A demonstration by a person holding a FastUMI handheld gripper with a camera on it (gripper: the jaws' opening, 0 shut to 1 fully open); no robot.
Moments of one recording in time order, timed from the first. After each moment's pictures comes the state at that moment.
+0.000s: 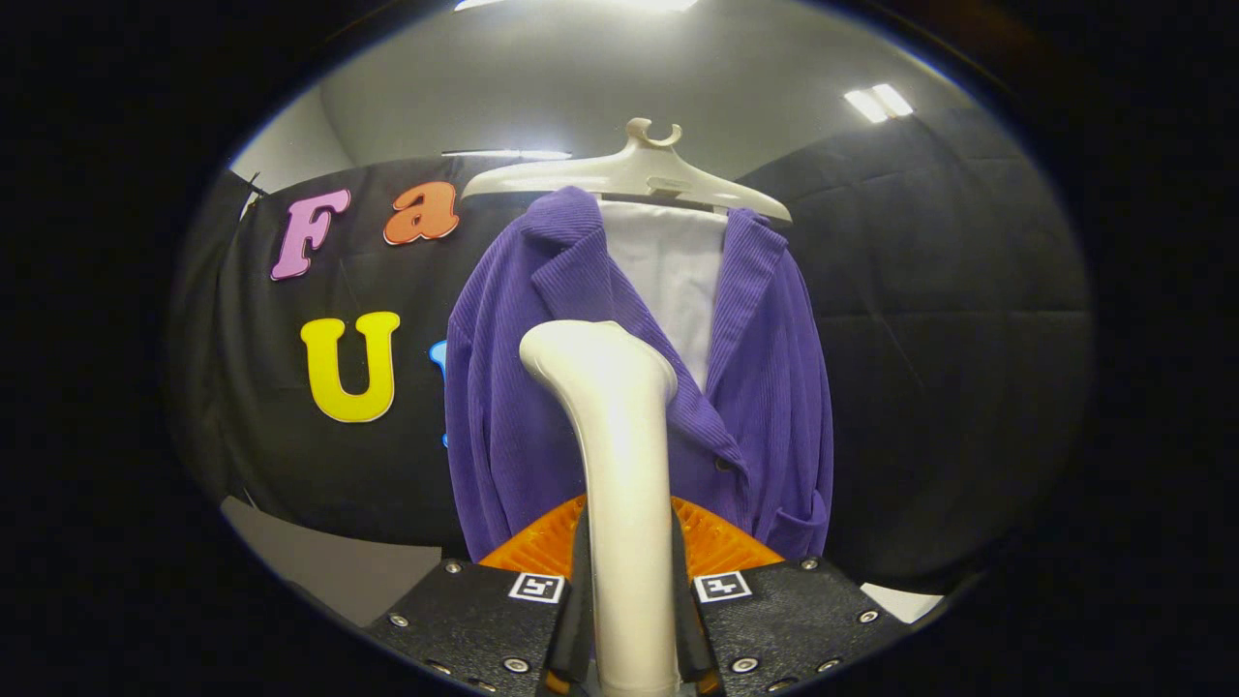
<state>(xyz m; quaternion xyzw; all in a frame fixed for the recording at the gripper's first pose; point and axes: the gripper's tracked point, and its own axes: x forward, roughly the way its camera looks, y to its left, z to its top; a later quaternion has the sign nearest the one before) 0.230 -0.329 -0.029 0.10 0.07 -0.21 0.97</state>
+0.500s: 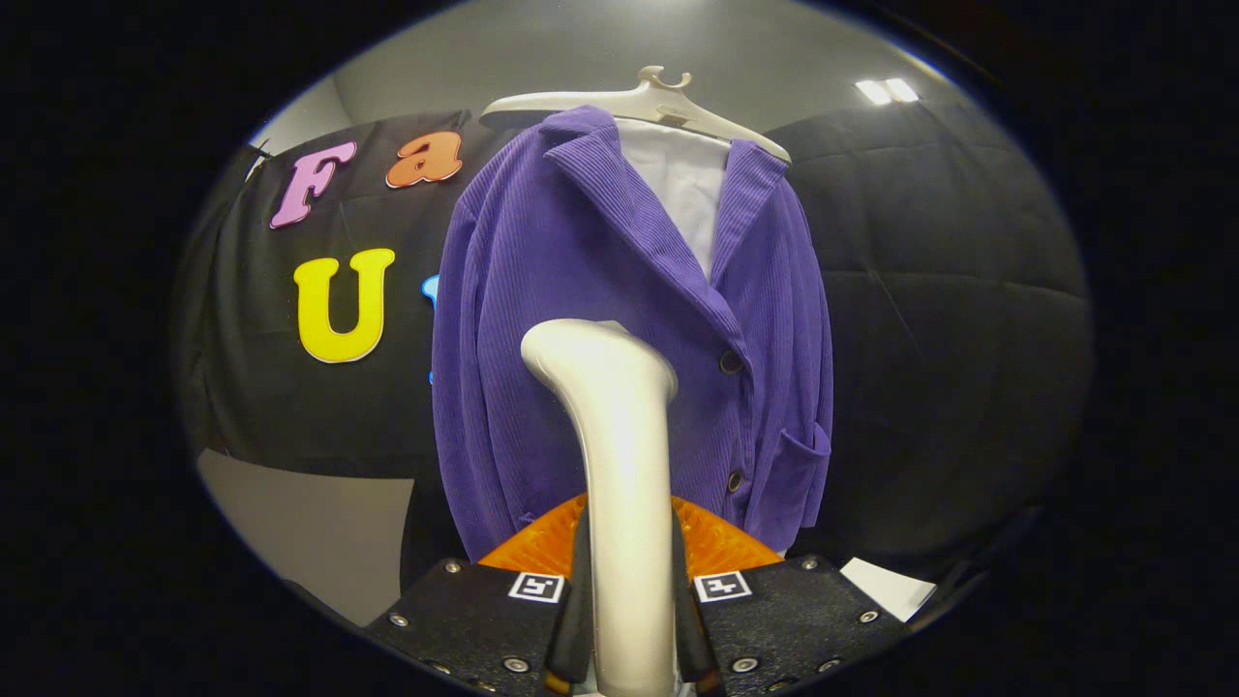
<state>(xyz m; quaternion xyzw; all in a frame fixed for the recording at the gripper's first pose) 0.218 -0.311 -0.115 0.09 0.14 -0.22 0.96</state>
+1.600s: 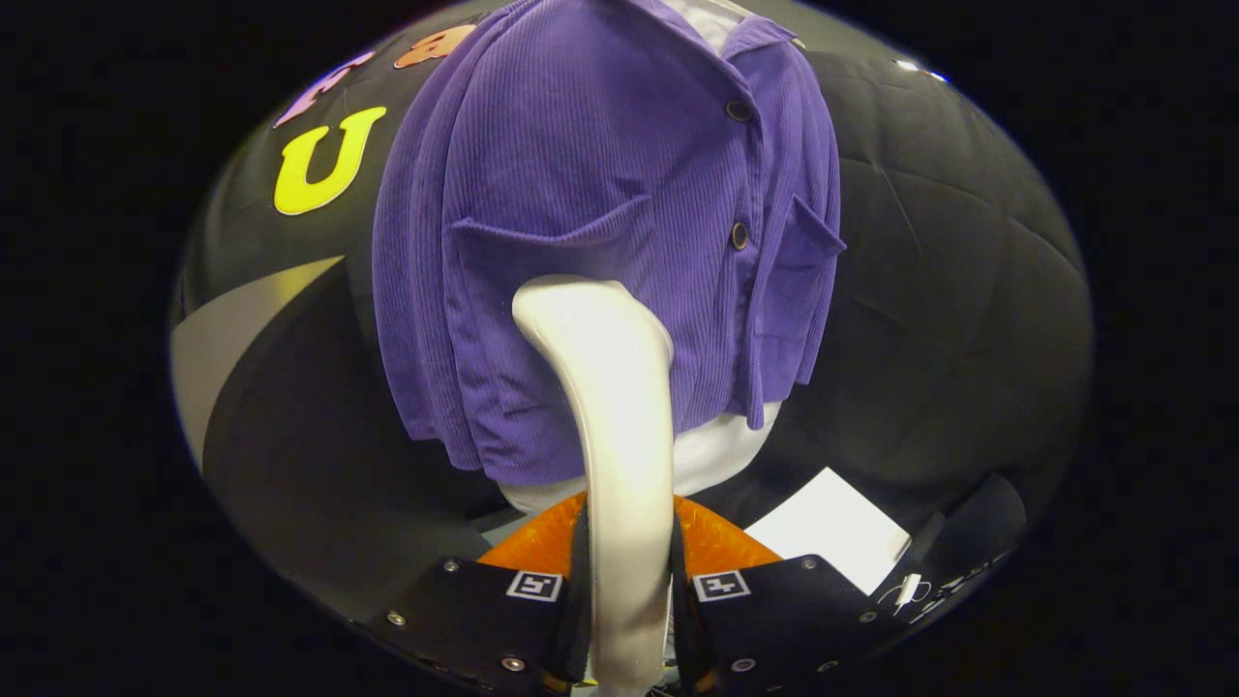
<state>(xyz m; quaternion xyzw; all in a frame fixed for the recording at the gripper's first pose) 0.174 -0.294 -0.302 0.07 0.33 -0.23 0.91</state>
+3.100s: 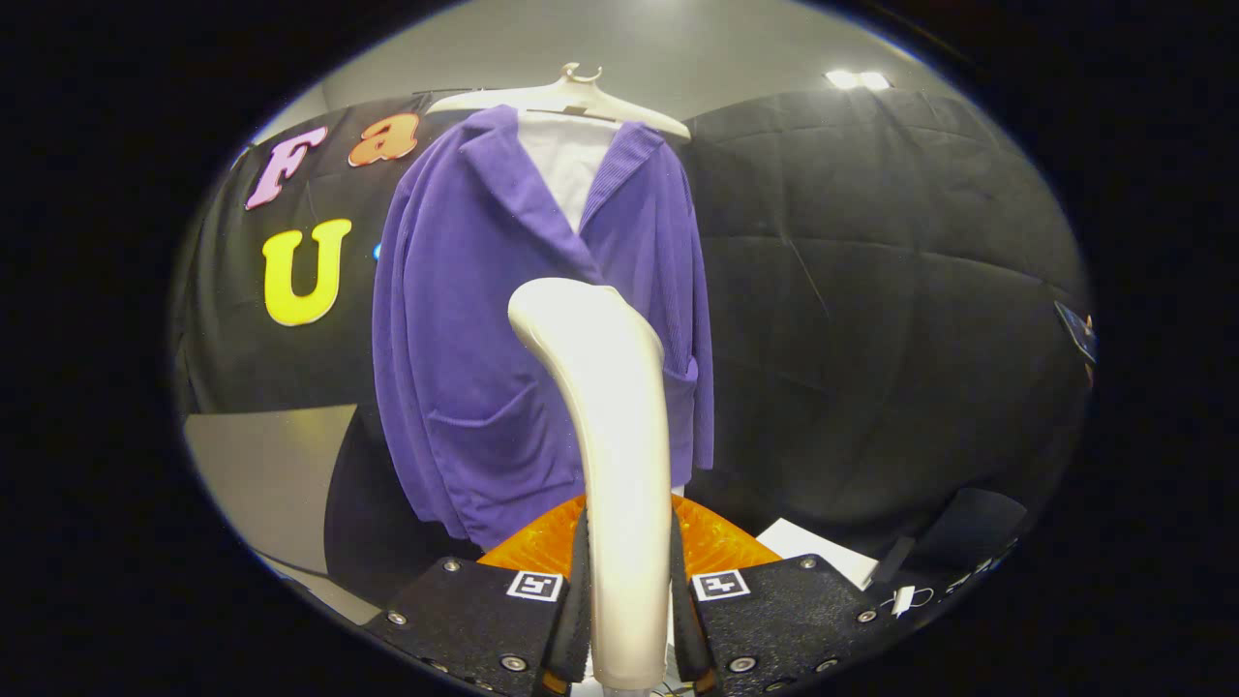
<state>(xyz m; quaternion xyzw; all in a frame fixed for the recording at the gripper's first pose) 0.099 -0.380 -0.118 0.09 0.15 -0.28 0.94</state>
